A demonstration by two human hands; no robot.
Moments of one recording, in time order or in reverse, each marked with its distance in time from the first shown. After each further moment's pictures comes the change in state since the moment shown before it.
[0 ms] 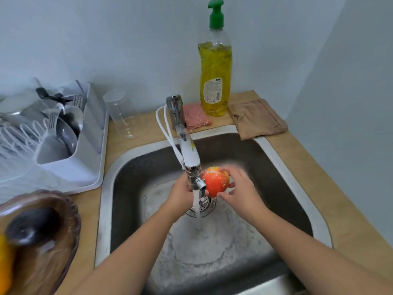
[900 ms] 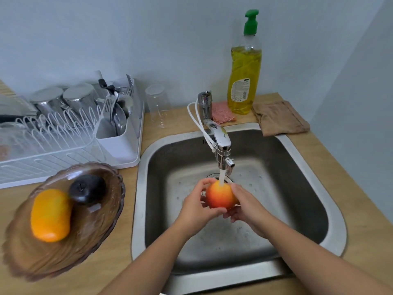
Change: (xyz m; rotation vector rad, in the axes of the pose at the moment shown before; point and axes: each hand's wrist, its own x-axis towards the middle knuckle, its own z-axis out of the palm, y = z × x) left_hand -0.097 -0.005 -0.006 0.028 0.086 0.031; right_hand -0.060 -0.028 0.030 0.587 -0.319 0.261
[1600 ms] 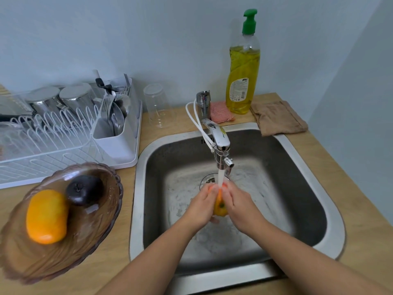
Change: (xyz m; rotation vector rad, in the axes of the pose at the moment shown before) left_hand 0.006 0.016 0.013 -0.026 -0.088 -0.202; right_hand -0.002 0.002 0.011 -0.636 0.129 -0.396
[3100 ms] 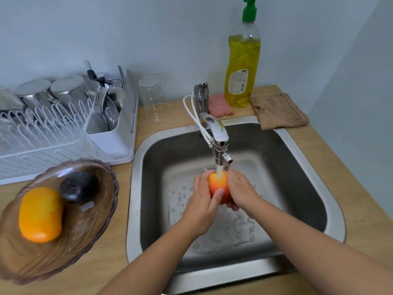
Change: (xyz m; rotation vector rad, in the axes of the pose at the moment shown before) left_hand -0.009 -0.007 0.006 0.344 0.117 0.325; right_hand 0.030 -0.010 -0.010 0.305 0.003 0.371
